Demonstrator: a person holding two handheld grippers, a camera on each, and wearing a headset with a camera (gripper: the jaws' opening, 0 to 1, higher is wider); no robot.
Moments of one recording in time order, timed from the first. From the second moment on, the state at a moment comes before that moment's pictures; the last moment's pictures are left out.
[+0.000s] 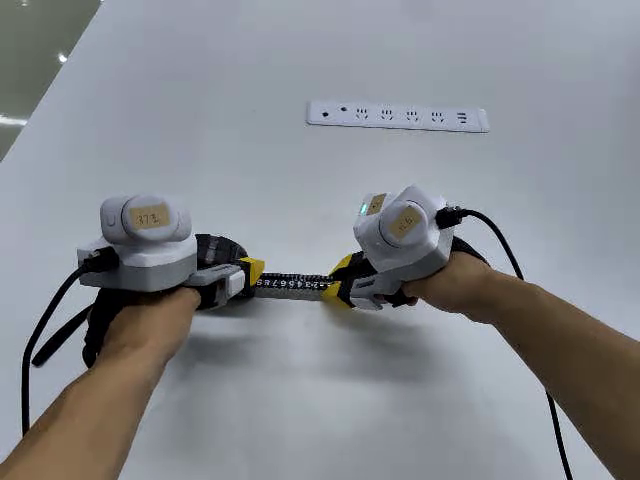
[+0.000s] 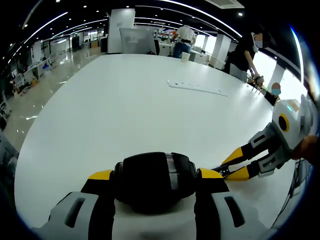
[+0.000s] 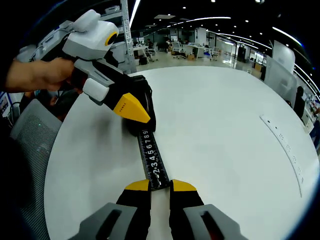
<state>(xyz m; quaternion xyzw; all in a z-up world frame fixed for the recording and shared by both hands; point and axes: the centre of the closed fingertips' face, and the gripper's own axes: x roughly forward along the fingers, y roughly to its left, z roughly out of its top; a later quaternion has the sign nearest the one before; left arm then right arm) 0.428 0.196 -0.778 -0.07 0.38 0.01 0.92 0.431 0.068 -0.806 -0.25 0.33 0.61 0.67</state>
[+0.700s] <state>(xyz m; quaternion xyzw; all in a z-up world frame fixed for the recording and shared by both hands) 0.427 0.195 -0.777 -0.07 0.38 0.01 0.92 0.427 0.091 -0.806 -0.24 0.33 0.62 0.67</state>
